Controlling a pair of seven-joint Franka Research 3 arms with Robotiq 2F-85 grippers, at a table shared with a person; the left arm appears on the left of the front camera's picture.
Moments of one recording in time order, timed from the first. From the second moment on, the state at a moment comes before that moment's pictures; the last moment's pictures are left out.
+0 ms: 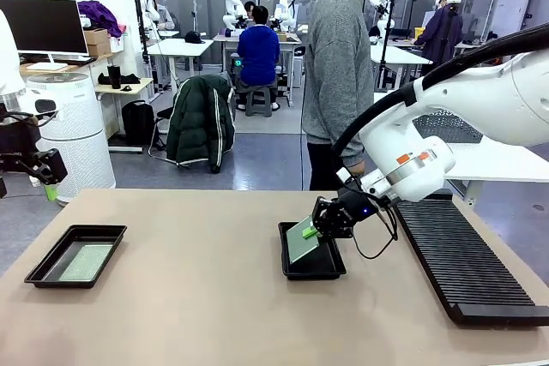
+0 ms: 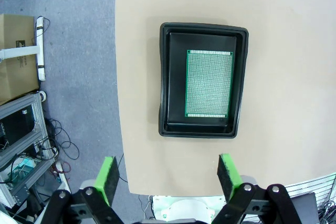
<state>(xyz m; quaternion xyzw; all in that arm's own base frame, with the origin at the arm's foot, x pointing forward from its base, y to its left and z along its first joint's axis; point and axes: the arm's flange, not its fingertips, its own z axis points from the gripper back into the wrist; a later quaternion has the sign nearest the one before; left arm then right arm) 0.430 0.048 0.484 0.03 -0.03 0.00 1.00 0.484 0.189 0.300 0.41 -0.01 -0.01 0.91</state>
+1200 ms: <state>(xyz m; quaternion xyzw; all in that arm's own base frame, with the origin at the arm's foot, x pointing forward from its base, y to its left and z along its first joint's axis) 0.430 0.048 0.484 0.03 -0.03 0.00 1.00 0.492 0.192 0.281 0.40 -0.01 -0.02 0.92</state>
